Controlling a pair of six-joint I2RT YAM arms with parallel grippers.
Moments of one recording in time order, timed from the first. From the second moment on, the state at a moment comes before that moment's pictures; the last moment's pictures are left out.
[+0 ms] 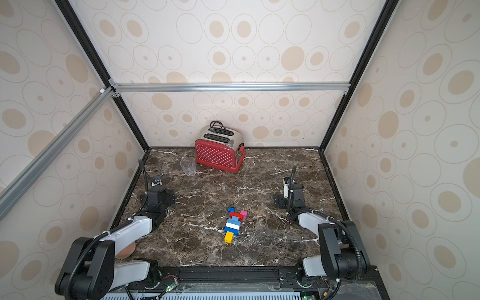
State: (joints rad) left arm -0.12 1.31 0.46 0.28 -0.57 -0.02; right arm 0.11 1.40 0.47 0.27 0.07 -0.04
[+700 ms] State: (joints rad) left arm -0.10 1.50 0.46 0.61 -0.52 0.05; right arm 0.08 1.52 0.35 0.77 0.11 -0.05
